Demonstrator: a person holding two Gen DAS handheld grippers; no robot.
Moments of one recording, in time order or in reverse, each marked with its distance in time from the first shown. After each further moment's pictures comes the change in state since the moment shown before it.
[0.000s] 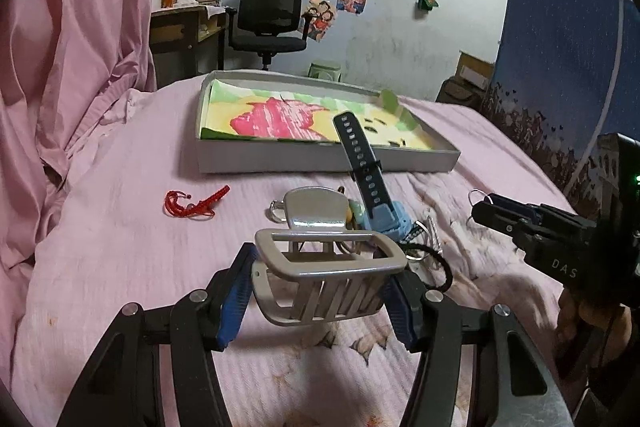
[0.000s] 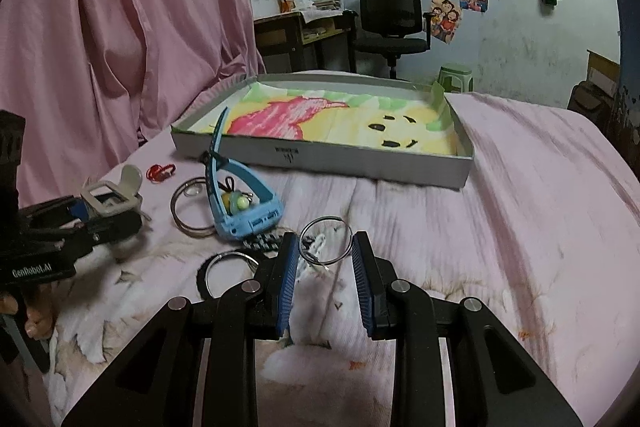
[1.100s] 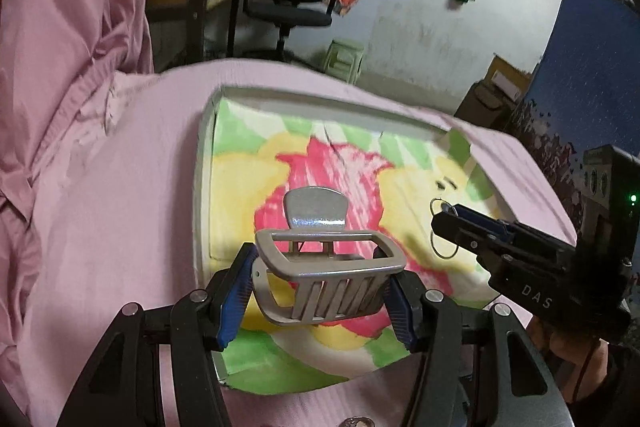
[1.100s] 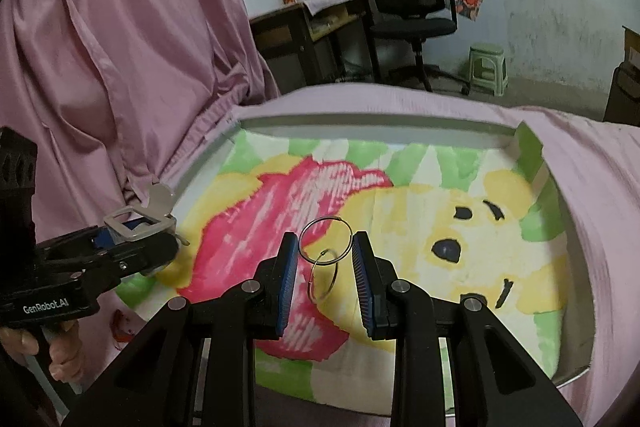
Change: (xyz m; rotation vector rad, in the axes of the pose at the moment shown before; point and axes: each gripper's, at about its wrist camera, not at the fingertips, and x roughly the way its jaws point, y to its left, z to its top) left arm 0.137 0.070 0.126 -0.102 0.151 -0.006; right arm 0.163 0.012 0.125 0.076 0.082 0.117
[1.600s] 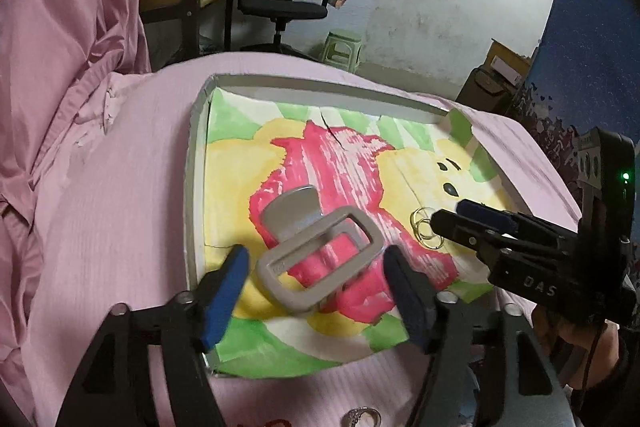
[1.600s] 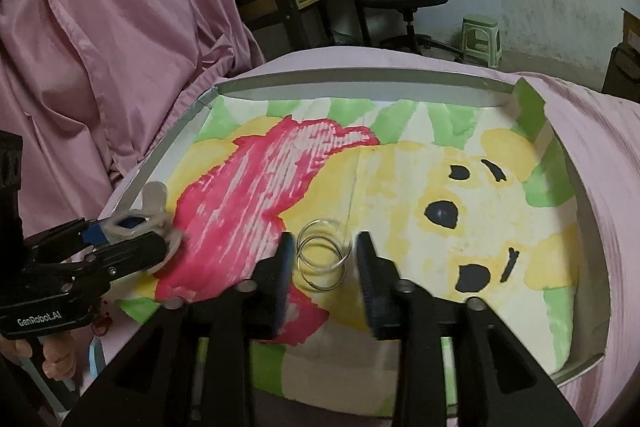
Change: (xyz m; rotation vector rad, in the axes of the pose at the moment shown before) left arm -0.002 -0.006 -0.009 0.044 0.001 0.023; right arm 0.021 -0.015 -0.010 0.031 0.087 -0.024
